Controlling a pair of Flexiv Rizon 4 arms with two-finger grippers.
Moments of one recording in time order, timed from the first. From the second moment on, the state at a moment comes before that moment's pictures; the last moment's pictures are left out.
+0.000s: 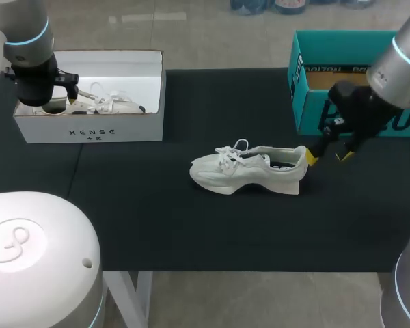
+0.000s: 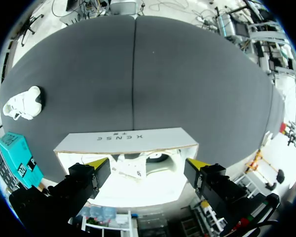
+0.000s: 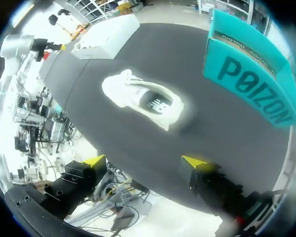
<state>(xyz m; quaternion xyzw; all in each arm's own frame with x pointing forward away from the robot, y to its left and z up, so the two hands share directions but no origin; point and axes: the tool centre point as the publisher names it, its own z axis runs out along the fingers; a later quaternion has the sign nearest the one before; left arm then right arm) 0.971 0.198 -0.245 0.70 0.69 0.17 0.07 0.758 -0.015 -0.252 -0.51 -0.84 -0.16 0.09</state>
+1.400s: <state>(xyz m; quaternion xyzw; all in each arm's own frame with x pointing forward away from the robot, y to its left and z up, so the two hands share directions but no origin) 0.971 0.198 -0.245 0.70 0.69 0.17 0.07 0.736 -0.049 -0.222 0.11 -0.96 -0.27 0.01</state>
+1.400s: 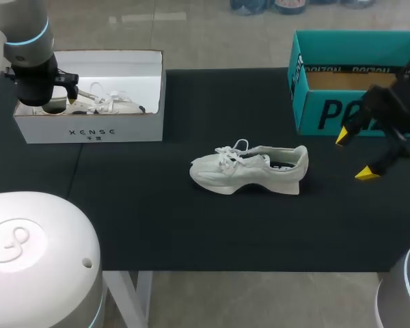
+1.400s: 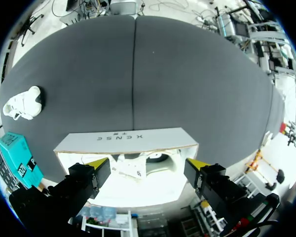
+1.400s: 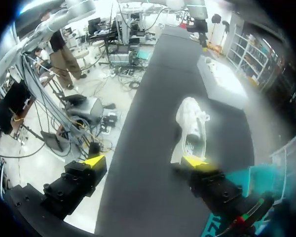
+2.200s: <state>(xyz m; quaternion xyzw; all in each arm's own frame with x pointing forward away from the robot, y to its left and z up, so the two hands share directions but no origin) 0.971 0.198 -0.245 0.70 0.69 0.17 0.07 0.762 -0.064 -0.291 -0.05 -0.87 -0.49 -0.03</state>
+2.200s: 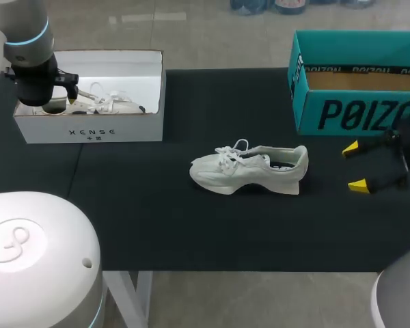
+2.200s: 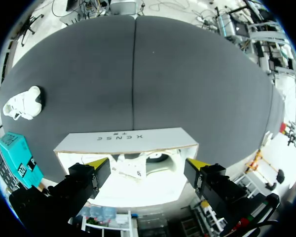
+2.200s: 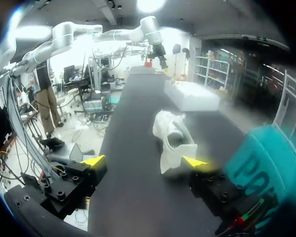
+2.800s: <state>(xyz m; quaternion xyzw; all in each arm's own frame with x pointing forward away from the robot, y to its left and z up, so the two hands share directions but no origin) 0.971 0.198 -0.245 0.70 0.69 0.17 0.07 0.778 -0.056 -0.328 -0.07 -0.79 -0.60 -0.07</state>
